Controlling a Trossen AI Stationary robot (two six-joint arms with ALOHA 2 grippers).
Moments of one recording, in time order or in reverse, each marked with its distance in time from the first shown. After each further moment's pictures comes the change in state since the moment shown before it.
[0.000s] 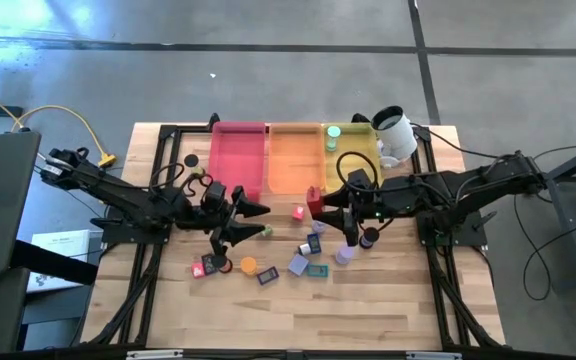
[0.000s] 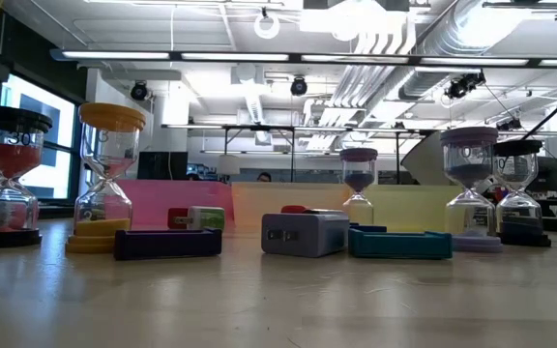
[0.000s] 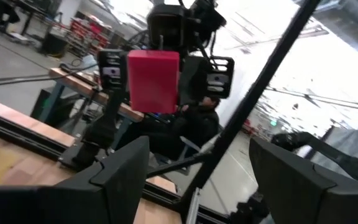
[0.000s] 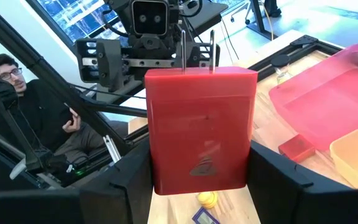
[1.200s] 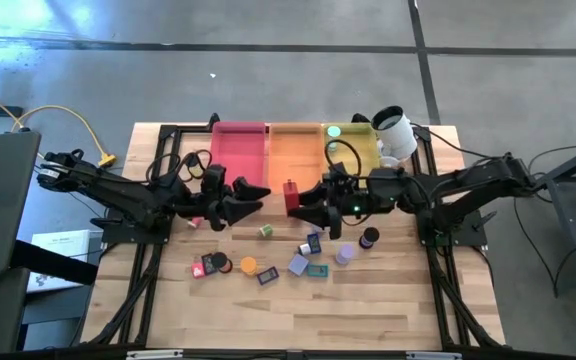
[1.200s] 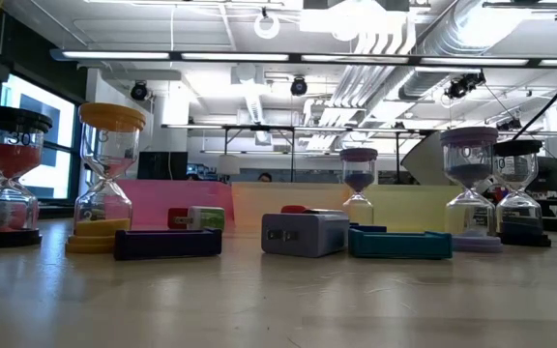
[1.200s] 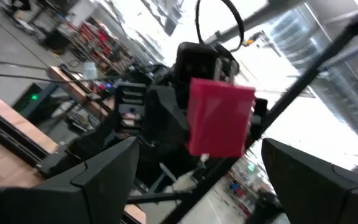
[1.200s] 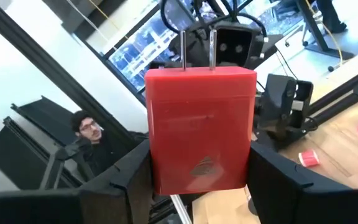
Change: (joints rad) left arm 0.108 -0.021 0.006 0.061 0.008 -0.254; right arm -0.075 0.131 -0.001 0.422 -0.182 0.091
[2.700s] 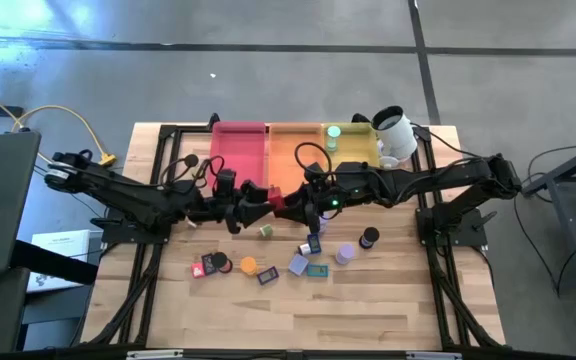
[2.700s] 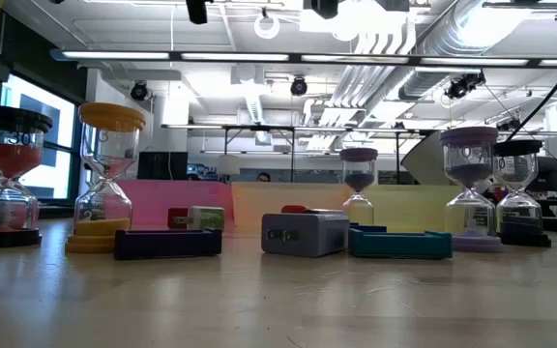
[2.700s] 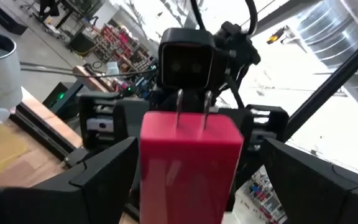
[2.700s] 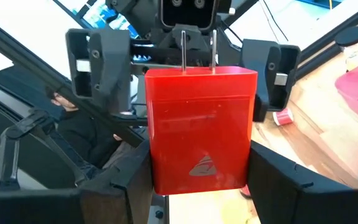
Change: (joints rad) left arm 0.004 0.113 0.000 0.057 -0.051 0.015; right arm -0.123 0.116 0.001 -0.063 -0.187 0.023
